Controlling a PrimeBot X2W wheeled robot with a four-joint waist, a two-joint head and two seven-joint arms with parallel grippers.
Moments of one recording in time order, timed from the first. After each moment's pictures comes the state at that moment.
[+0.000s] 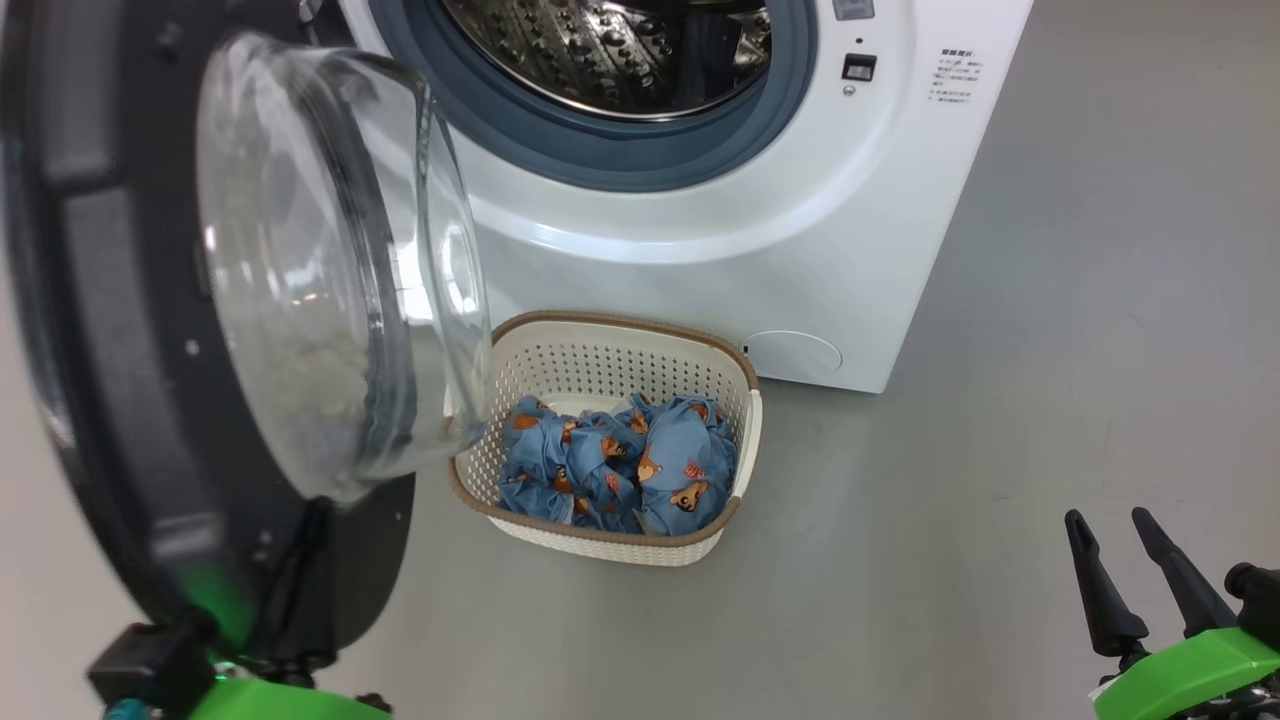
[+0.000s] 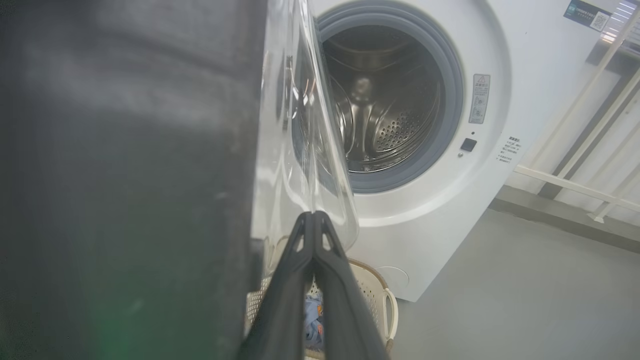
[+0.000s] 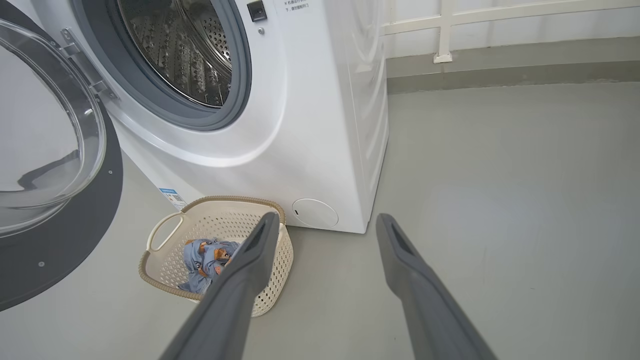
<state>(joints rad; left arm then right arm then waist) 0.01 0.14 -0.17 -0.04 -0.50 0.08 -0.22 -0.06 -0.31 0.02 0.33 0.49 0.13 -0.25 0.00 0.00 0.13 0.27</state>
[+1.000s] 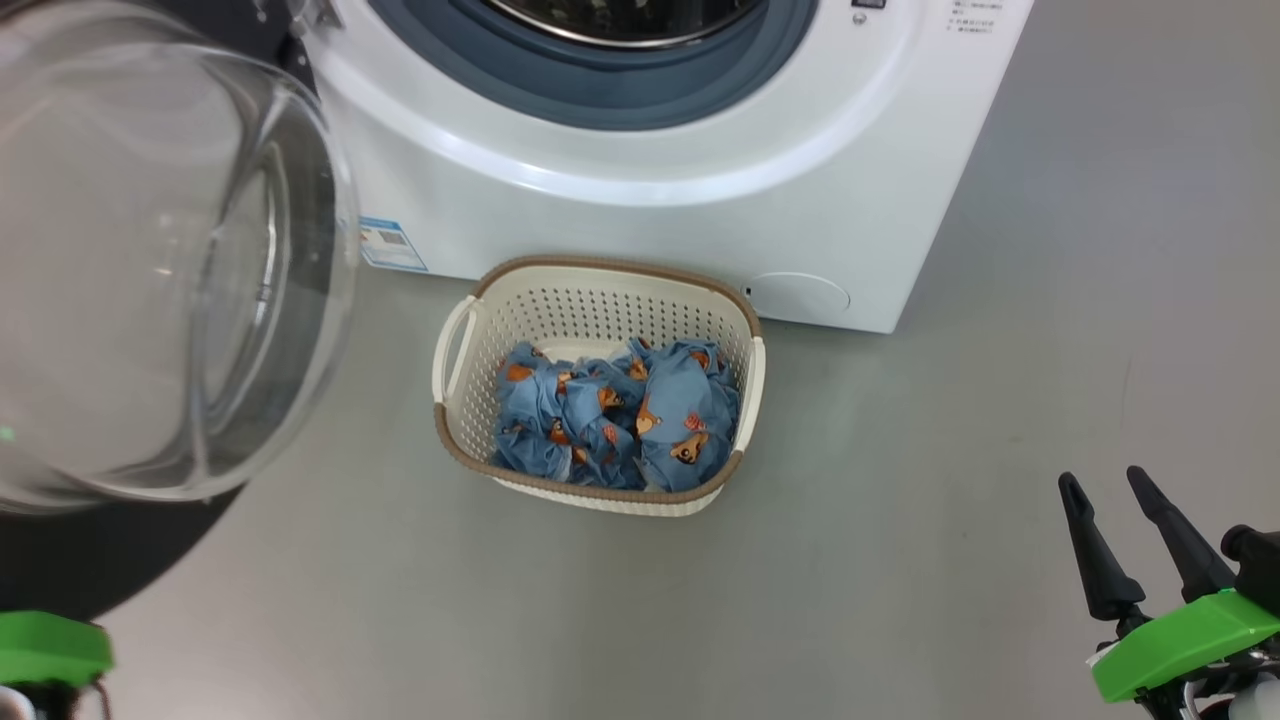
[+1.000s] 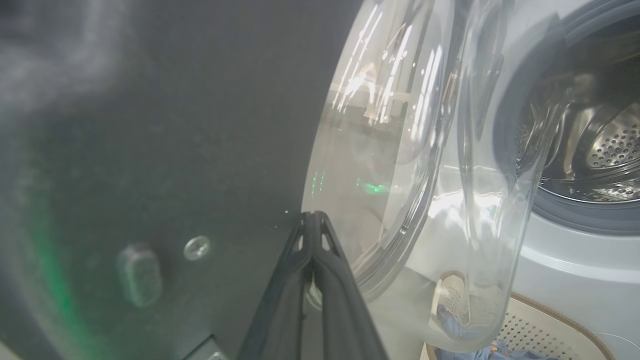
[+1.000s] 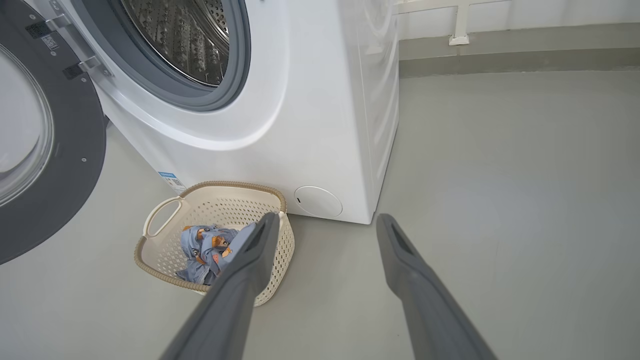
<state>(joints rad) -0.15 0.28 0.15 0.26 -0.53 0.14 -0.26 -0.10 -0.34 0.05 0.31 0.49 0.13 -0.25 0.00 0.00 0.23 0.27</state>
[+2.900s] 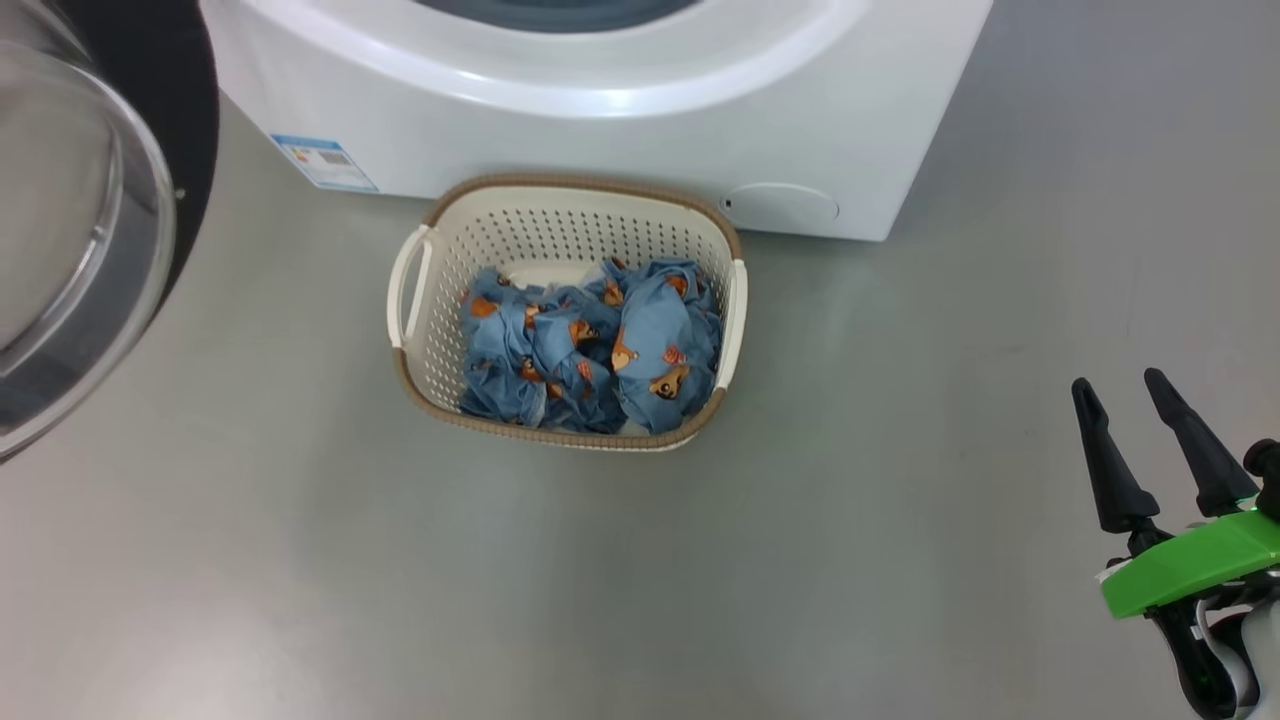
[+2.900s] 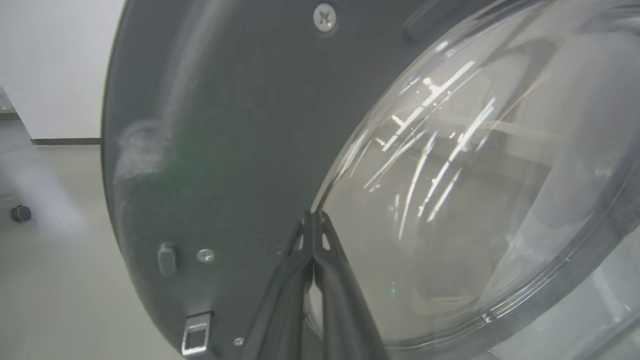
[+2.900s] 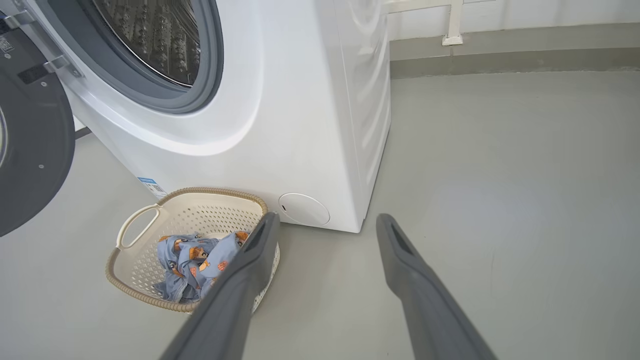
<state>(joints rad) -0.63 0.40 0.64 0.80 -0.24 -0.08 -0.26 -0.22 -0.37 0.05 0.28 0.48 0.13 -0.25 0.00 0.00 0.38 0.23</state>
